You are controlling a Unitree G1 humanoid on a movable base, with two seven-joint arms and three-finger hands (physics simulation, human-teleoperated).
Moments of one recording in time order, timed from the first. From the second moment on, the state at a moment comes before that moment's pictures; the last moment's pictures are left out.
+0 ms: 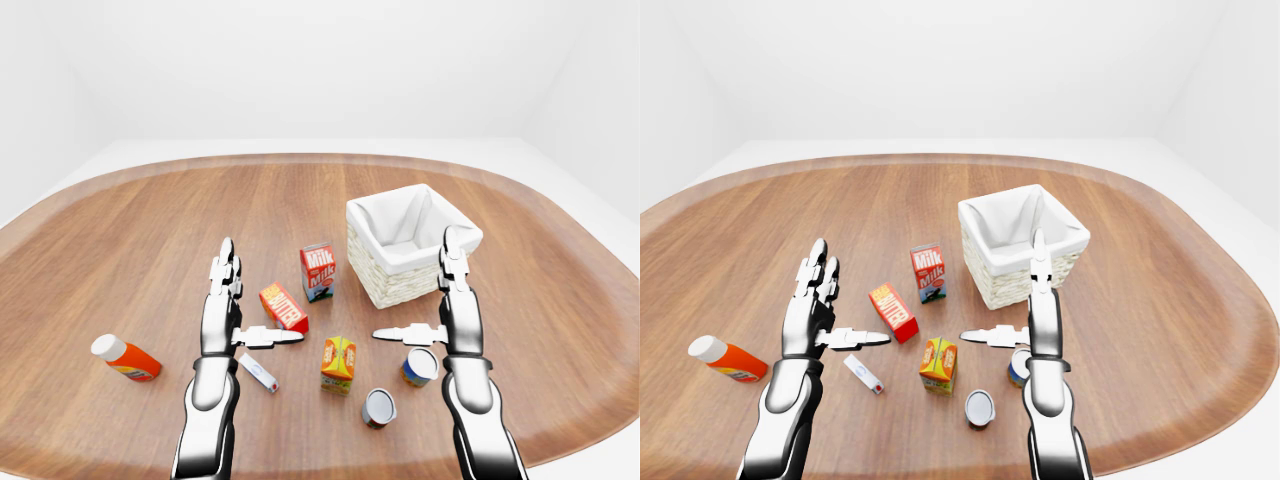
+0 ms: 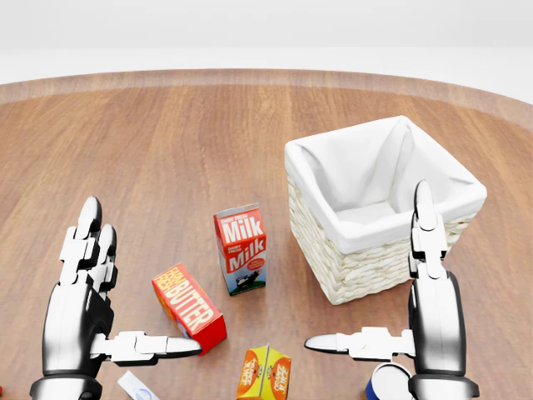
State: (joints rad) left arm 0.09 0.01 0.03 -0.17 0.03 -0.09 -0.02; right arm 0.15 0.00 0.02 -0.30 -0.28 -0.09 -0.12
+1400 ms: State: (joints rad) left arm 0.10 0.01 0.01 -0.15 0.07 -0.09 -0.03; right arm 0.34 -0.03 0.03 -0.71 -1.22 0.00 0.21
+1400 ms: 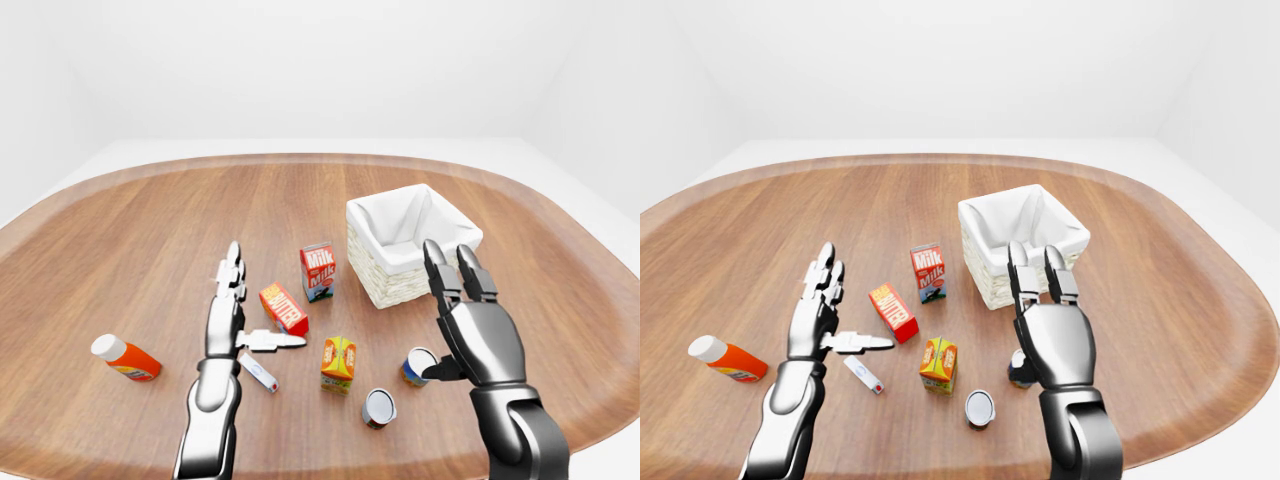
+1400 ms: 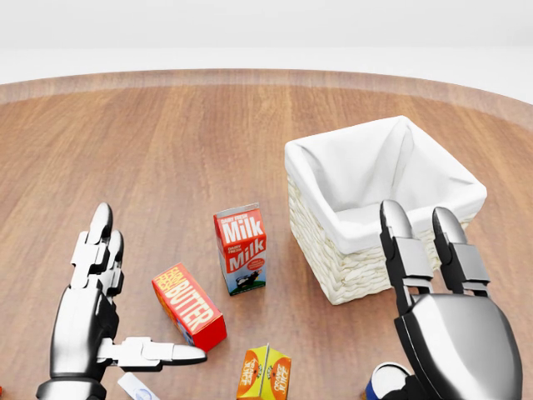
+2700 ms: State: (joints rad) left arm 0.10 0.01 0.01 -0.14 0.08 -0.09 -0.04; right arm 0.34 -0.07 -0.01 -0.36 -1.36 0.00 0.12
